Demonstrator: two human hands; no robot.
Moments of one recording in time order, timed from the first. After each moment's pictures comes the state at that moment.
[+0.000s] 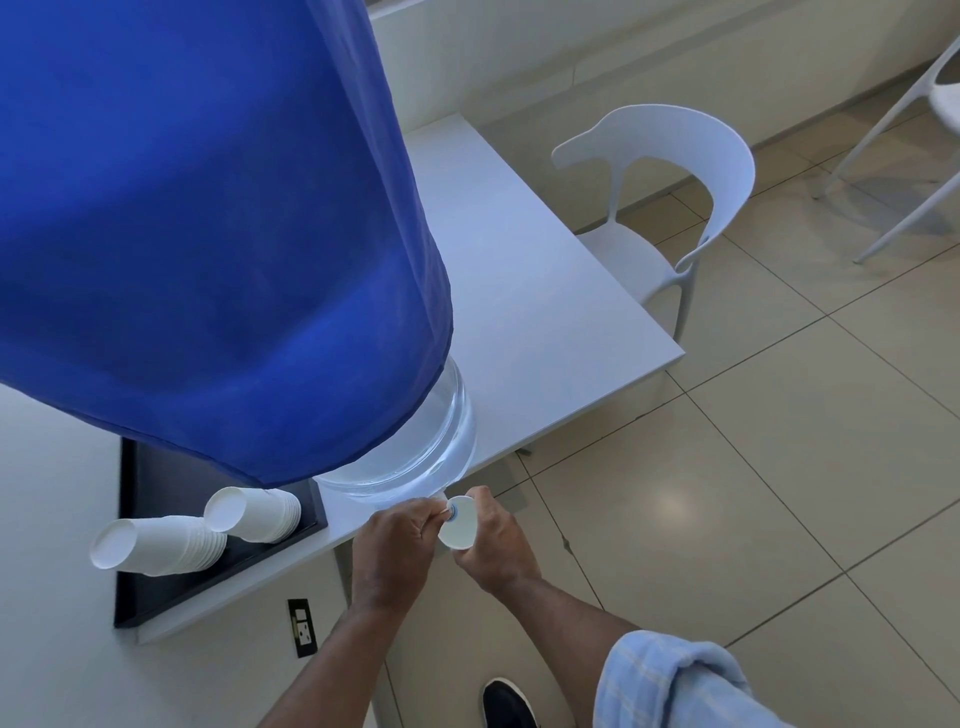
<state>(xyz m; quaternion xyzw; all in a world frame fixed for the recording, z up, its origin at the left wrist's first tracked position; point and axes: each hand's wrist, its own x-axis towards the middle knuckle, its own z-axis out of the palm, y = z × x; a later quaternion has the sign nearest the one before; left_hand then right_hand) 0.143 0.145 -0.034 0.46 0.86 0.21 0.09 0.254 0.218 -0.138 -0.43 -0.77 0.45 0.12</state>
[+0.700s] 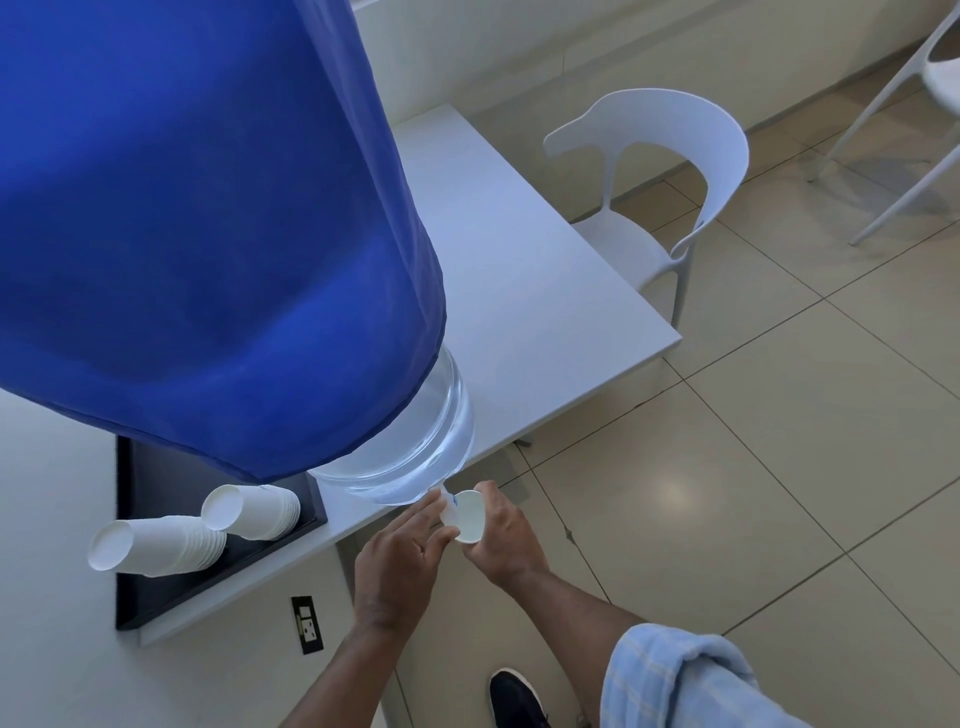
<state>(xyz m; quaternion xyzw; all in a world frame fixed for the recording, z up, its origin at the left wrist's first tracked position) 0.156 0.124 -0.039 0.43 0.86 0.23 0.14 0.261 0.217 -0.145 -0.44 -0.77 0.45 0.12</state>
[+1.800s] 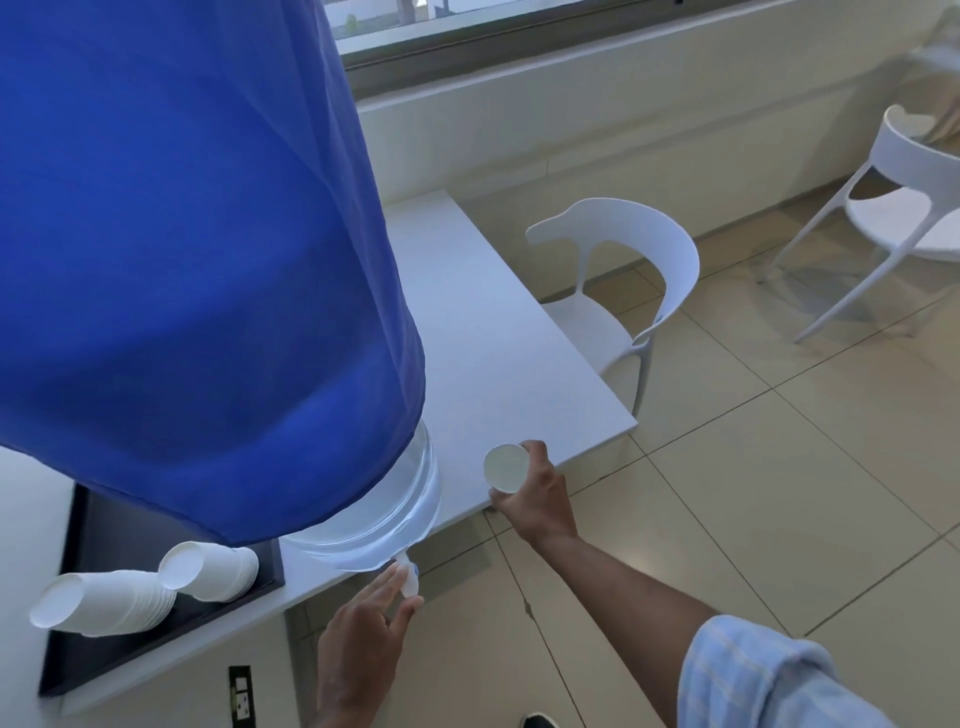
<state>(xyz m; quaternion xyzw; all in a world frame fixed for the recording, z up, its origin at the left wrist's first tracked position) 0.170 0.131 -0.035 0.35 0.89 0.22 0.17 0.298 0.360 -0.050 -0.52 -0.71 0.42 0.23</state>
